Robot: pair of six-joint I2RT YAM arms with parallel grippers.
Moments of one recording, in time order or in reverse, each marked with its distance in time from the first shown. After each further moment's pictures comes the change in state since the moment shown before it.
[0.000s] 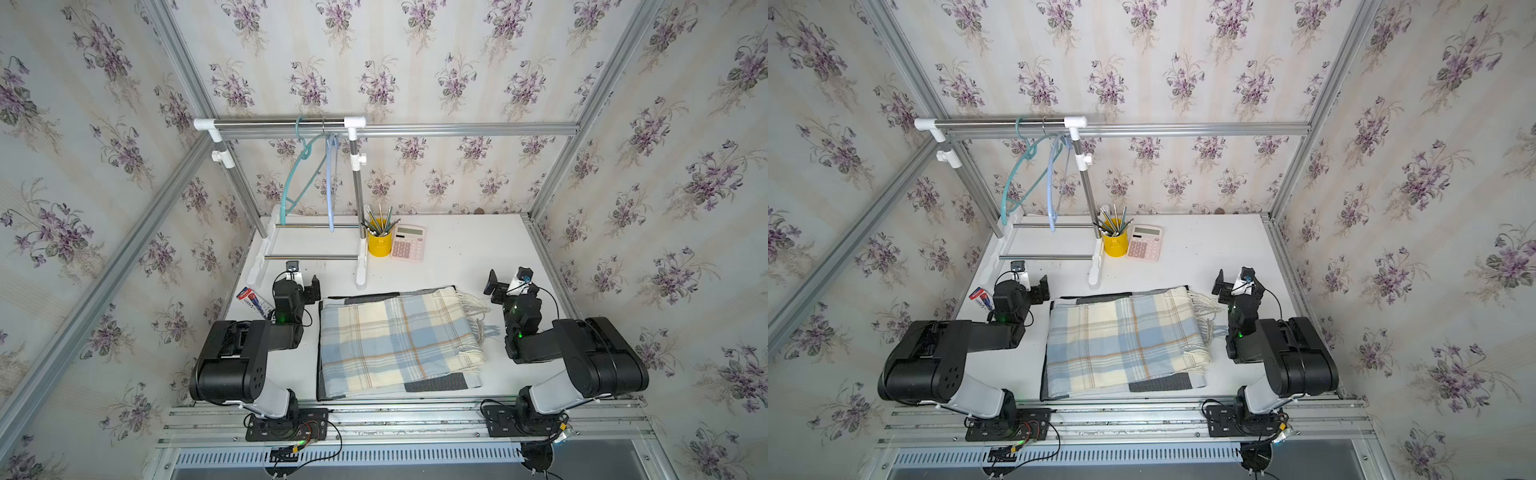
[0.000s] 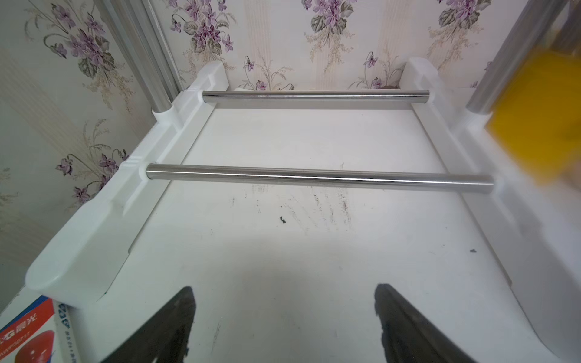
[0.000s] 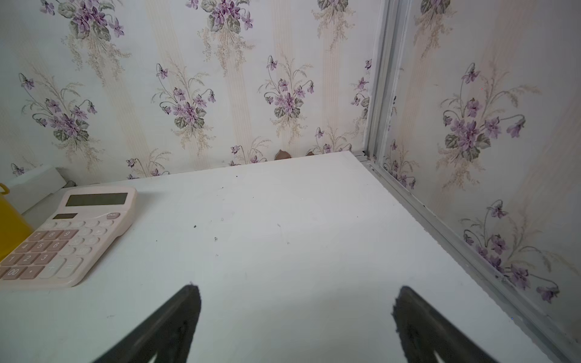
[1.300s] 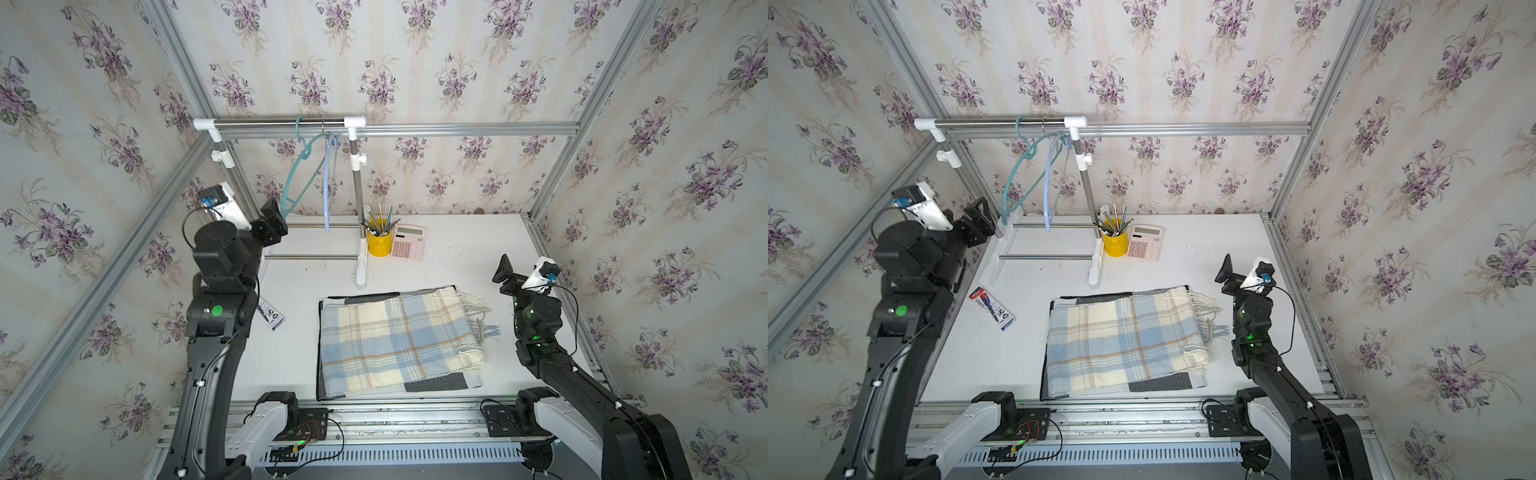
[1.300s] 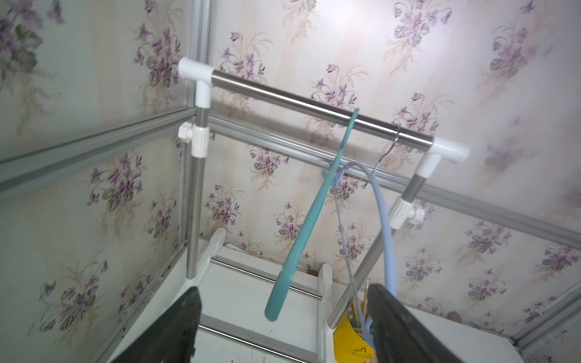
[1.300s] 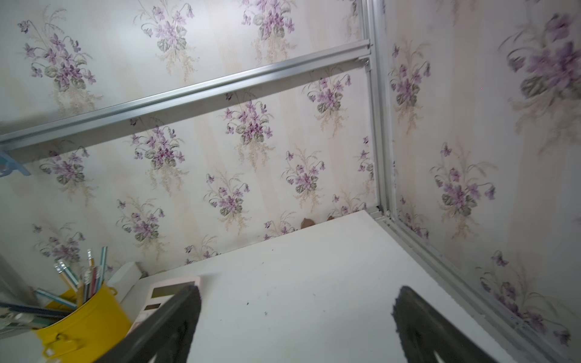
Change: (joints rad) left arm -0.012 -0.470 1.086 -1.236 0.006 -0.259; right arm 0.076 -0.598 0.100 -0.547 0.010 0.161
